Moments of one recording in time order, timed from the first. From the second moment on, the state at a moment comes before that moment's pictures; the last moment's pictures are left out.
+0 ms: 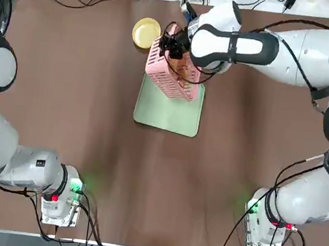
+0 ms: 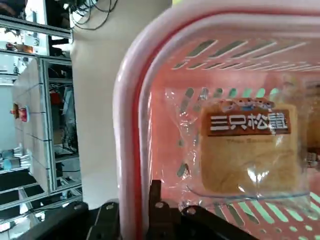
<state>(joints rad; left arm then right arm) 0.06 0.17 -0.17 -1.49 -0.01 1.82 -0.27 0.20 0.36 0.79 -1.92 0.67 2.85 0.35</state>
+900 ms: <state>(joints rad) 0.06 0.17 -0.16 -1.47 -0.01 1.81 -0.27 0.30 0.44 0.68 -1.81 1.25 2.68 -0.07</state>
